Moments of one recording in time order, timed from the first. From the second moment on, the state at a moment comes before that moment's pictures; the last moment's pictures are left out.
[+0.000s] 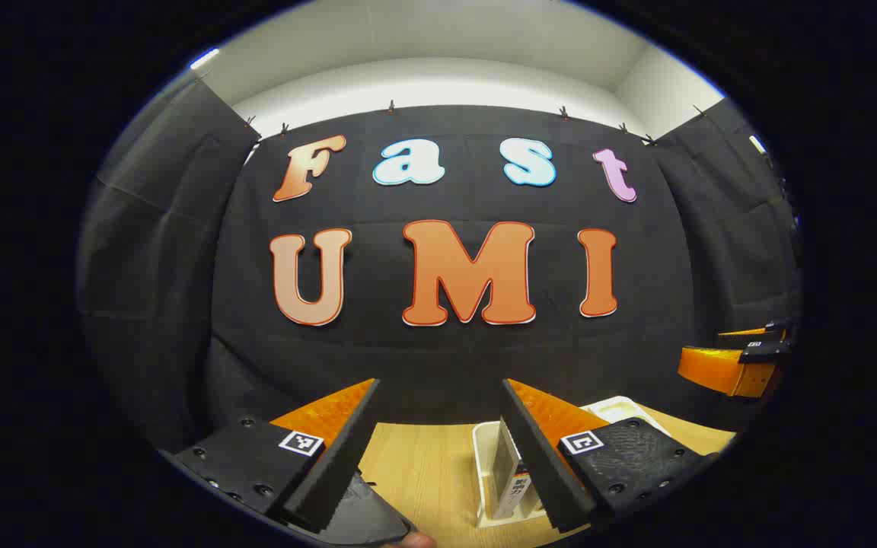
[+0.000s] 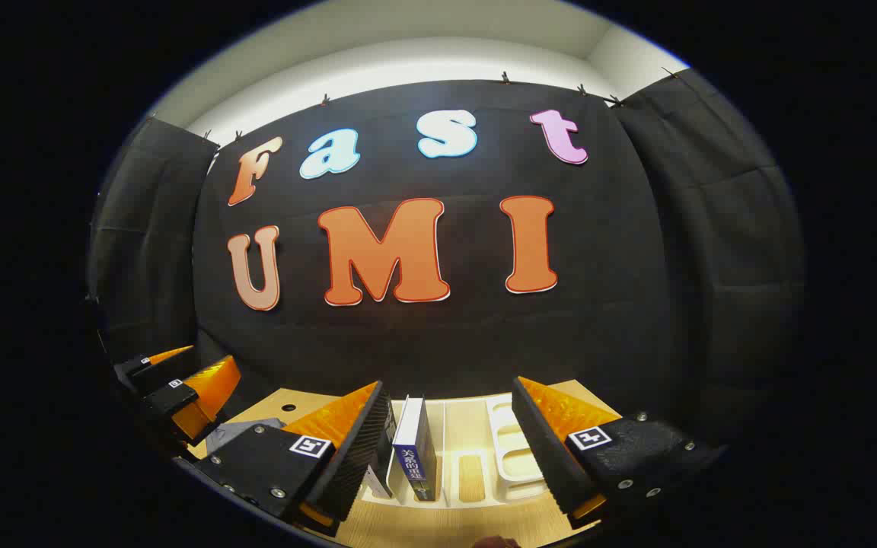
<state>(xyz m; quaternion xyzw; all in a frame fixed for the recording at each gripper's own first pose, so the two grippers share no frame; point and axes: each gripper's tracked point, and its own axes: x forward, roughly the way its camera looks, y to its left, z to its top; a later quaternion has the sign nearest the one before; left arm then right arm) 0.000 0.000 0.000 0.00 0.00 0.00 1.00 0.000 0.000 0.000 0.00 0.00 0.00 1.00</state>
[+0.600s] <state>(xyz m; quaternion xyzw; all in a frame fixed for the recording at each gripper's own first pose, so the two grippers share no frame) 0.003 -0.007 0.017 0.01 -0.03 -0.01 1.00 0.003 0.015 0.021 -0.08 -0.05 -0.02 0.99</state>
